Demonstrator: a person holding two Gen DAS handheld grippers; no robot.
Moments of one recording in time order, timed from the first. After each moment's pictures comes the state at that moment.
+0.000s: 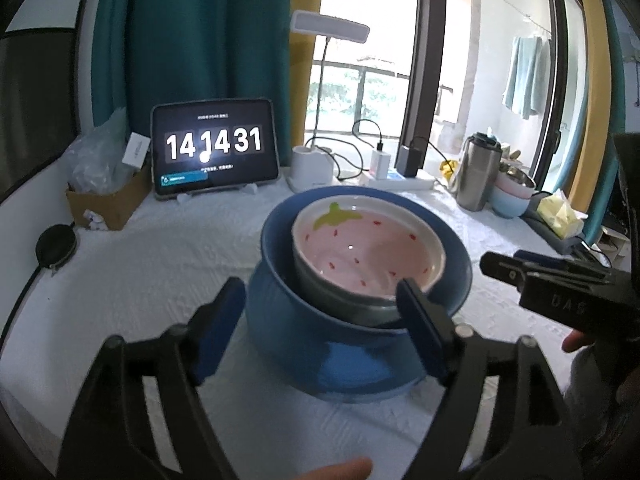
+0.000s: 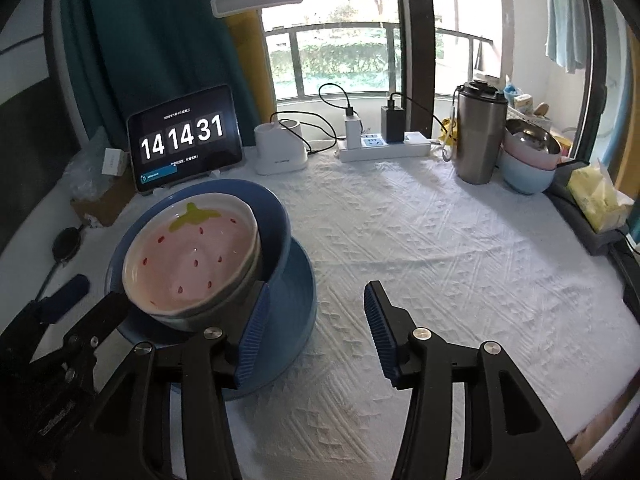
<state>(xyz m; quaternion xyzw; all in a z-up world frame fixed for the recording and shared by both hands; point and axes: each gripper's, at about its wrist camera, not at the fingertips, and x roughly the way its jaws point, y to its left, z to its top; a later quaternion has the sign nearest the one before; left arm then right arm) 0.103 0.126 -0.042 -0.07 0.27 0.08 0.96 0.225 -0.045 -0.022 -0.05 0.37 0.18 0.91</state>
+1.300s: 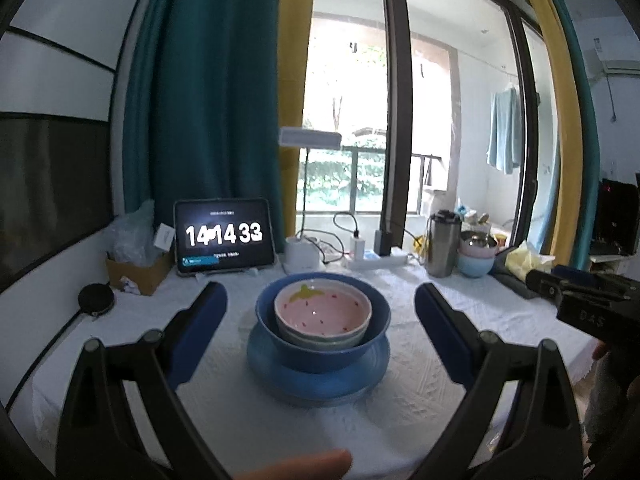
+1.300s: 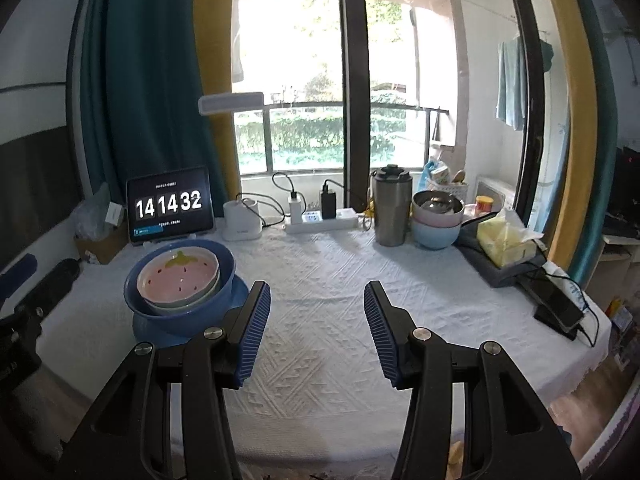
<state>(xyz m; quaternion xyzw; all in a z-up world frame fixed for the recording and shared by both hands) -0.001 0.073 0.033 -0.04 0.12 0.09 0.99 0.121 -0.142 0.053 -0.05 0.23 0.13 0.96</state>
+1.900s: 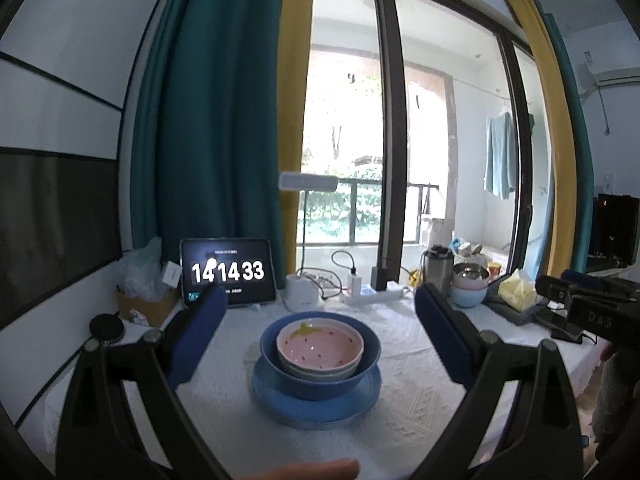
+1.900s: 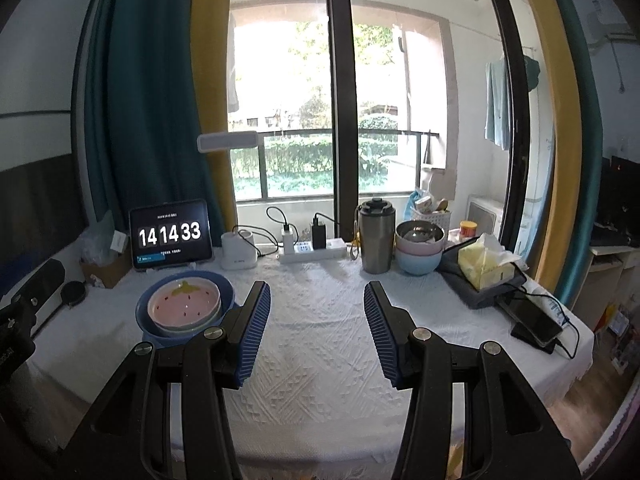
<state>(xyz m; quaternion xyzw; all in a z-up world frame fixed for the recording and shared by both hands) -0.027 0.066 0.069 -0.03 0.07 0.09 0.99 0.094 -0.160 0.091 -0.04 0.19 0.13 0.97</state>
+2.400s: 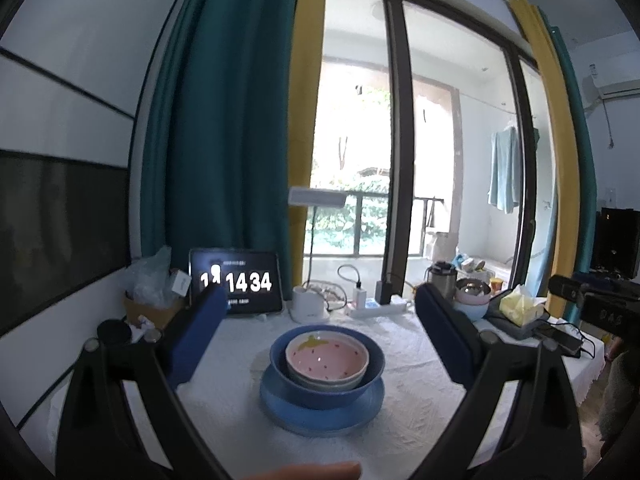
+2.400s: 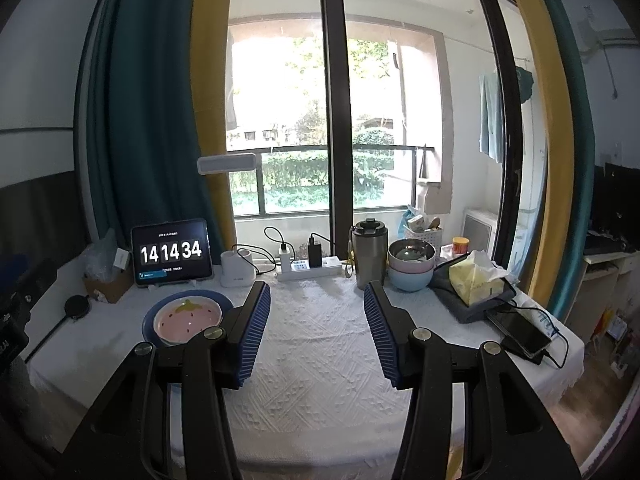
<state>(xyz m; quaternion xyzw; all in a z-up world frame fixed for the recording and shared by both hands) -0.034 0.080 0.079 -0.05 0.06 0.10 0.99 0.083 -0.165 0.110 -0.04 0.16 0.13 0.98</state>
